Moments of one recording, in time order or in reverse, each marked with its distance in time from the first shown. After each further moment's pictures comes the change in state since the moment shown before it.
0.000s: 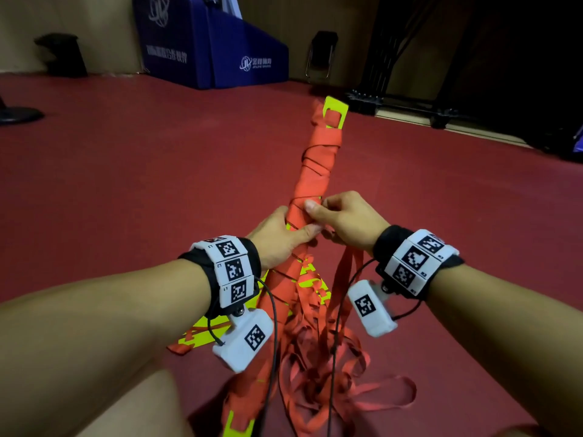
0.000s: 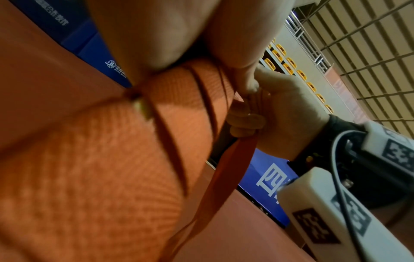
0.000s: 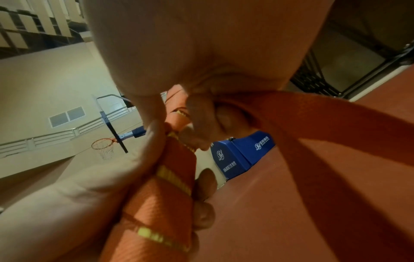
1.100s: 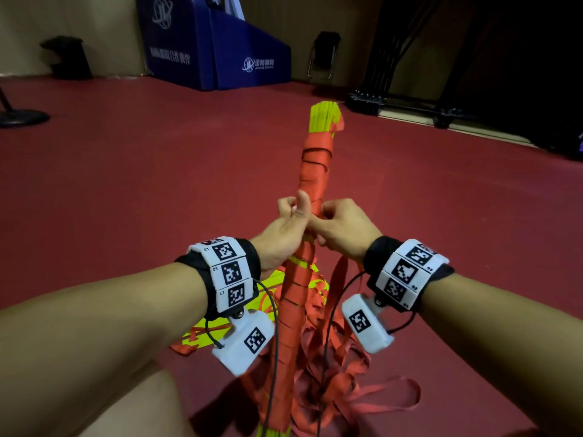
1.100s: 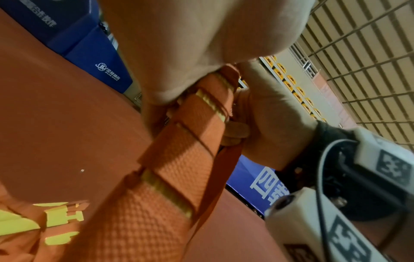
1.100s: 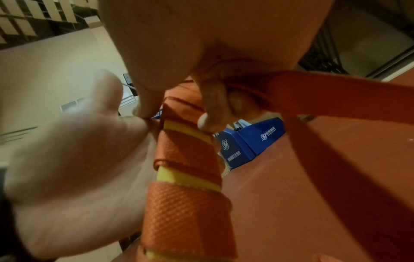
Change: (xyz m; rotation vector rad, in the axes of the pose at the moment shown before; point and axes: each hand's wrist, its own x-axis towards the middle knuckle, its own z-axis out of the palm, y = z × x) left_hand -0.015 0.021 0.003 -0.114 -0.057 0.037; right_hand -0.008 -0.007 0.017 -0.009 0.040 0.008
